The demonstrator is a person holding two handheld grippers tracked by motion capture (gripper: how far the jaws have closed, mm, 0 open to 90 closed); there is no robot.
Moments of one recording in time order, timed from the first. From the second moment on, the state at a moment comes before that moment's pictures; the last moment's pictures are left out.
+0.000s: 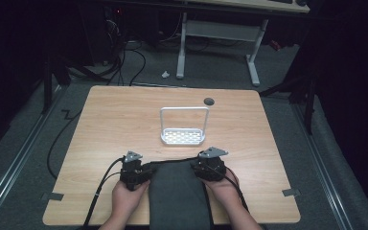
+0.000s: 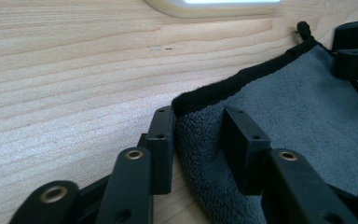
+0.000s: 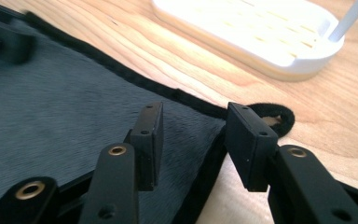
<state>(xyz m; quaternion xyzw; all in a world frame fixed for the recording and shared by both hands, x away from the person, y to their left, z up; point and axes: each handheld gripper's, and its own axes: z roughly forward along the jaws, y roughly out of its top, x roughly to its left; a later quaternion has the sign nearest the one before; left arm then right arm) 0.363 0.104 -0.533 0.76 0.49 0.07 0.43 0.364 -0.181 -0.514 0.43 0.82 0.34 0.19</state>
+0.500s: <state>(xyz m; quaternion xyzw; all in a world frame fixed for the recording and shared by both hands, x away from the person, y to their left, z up) 0.363 0.106 -0.536 0.76 0.48 0.05 0.44 0.358 -0.182 -0.530 0.44 0.80 0.36 0.16</state>
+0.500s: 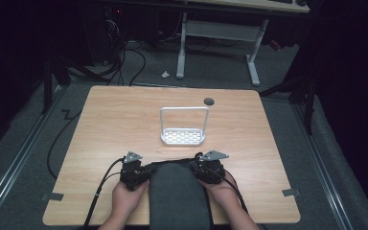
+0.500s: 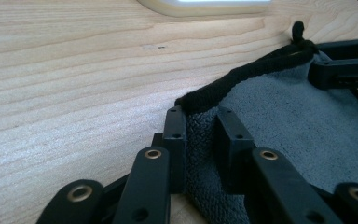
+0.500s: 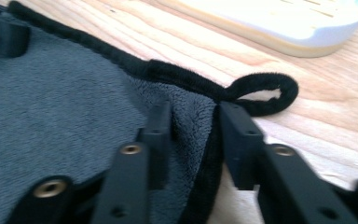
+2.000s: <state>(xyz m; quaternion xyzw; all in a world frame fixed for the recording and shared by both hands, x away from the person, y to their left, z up) 0.357 0.097 -0.436 0.73 0.38 0.15 0.55 0.325 -0.193 -0.439 0.40 0.74 0.46 0.27</state>
